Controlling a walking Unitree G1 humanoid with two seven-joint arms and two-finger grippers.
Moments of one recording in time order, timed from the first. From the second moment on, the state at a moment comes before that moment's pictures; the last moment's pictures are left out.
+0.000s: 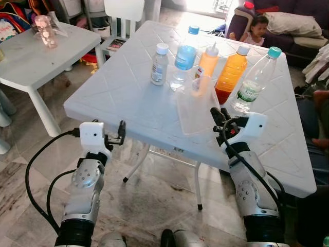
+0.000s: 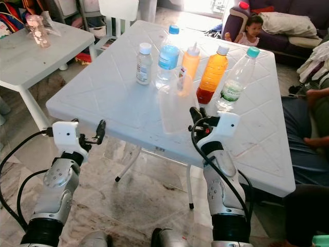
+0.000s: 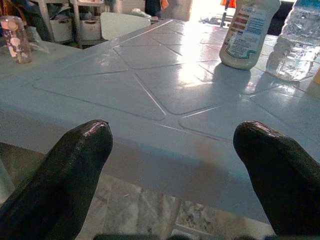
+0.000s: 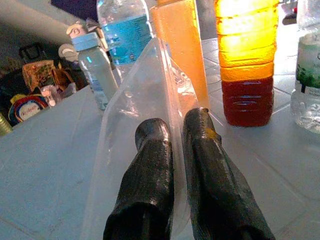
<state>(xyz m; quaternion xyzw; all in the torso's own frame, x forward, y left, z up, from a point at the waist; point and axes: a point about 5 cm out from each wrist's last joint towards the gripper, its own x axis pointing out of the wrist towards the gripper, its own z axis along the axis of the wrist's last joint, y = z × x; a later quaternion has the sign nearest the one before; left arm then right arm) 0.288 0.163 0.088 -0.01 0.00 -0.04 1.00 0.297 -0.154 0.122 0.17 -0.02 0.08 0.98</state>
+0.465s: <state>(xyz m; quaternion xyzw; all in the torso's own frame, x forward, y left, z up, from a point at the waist) 0.291 0.160 0.088 -0.02 0.00 -0.04 1.00 0.293 -0.156 0.122 0.10 -0.03 0.11 0.99</state>
